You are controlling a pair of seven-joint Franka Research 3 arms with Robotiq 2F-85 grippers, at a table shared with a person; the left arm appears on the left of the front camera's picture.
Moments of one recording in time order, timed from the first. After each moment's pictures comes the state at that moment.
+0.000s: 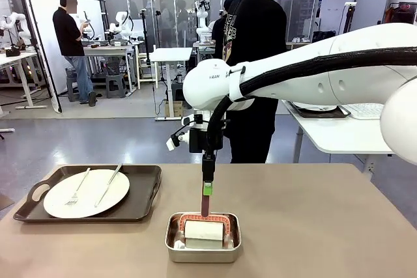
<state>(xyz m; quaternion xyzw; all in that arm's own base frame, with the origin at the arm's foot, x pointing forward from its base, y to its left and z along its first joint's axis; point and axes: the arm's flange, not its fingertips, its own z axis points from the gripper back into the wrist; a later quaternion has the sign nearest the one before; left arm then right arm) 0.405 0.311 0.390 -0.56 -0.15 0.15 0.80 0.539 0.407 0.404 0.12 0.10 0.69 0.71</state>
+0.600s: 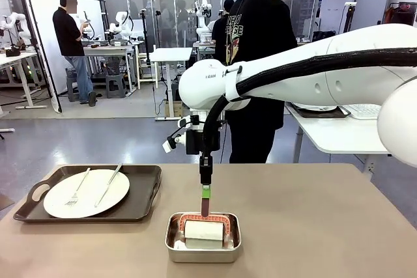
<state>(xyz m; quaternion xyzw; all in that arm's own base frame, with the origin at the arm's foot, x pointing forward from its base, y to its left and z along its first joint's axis) 0.405 0.311 0.390 -0.56 -0.15 0.15 0.80 0.528 0.416 0.405 0.12 0.12 0.69 0.70</state>
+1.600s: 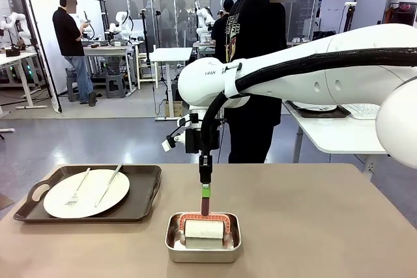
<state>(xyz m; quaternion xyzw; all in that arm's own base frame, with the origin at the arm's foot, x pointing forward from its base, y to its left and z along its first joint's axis) 0.405 0.311 0.390 -0.56 -0.15 0.15 0.80 0.528 0.416 0.408 0.13 0.13 0.69 0.70</state>
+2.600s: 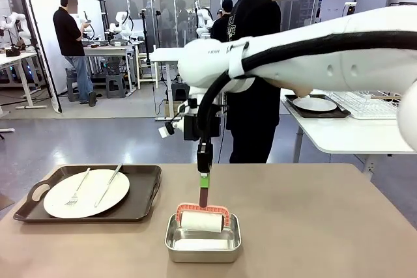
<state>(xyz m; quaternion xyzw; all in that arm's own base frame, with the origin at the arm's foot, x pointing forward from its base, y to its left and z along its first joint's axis) 0.405 0.311 0.390 -0.56 -0.15 0.15 0.80 0.500 0.415 0.465 0.13 0.13 0.65 0.73</state>
